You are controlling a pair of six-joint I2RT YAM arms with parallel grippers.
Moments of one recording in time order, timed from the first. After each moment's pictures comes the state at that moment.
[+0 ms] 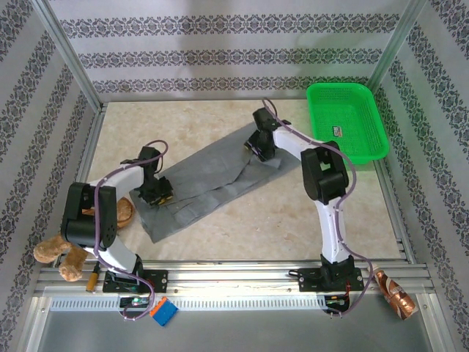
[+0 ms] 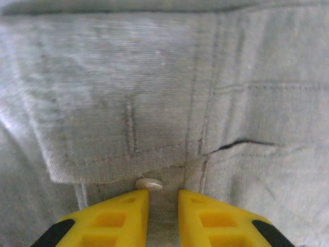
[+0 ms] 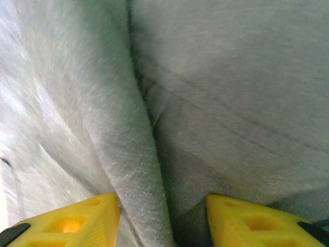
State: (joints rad) left arm -0.08 1.61 0.88 -0.67 0.19 -0.66; right arm 0.36 2.32 1.82 -0.60 -0.15 1.12
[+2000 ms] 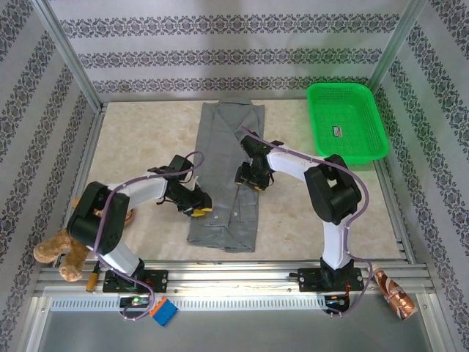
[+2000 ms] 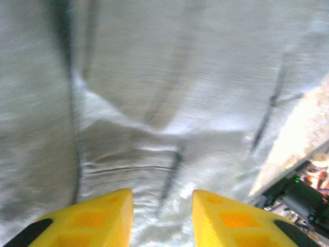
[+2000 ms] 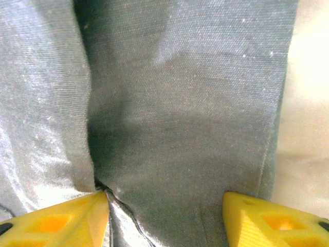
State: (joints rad) left arm -0.38 1.59 0.85 -0.57 0.64 -0.60; right arm 0.55 1.97 1.34 -0.70 -0.19 0.78
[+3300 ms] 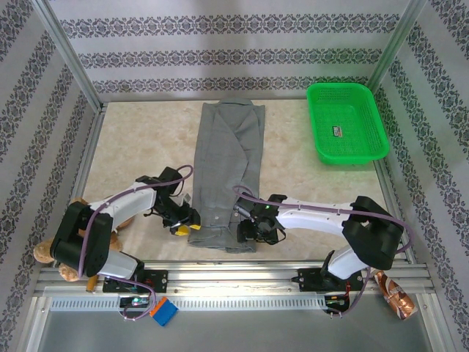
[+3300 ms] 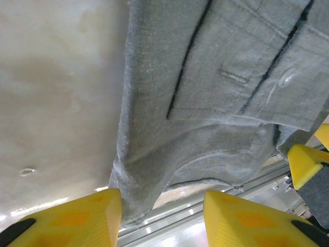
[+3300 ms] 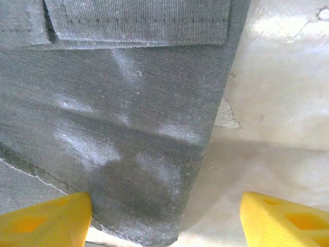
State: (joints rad) left arm -0.37 1.44 0.73 -0.82 0.59 -0.59; right arm 0.99 1.52 0.82 -0.72 -0.12 1.00
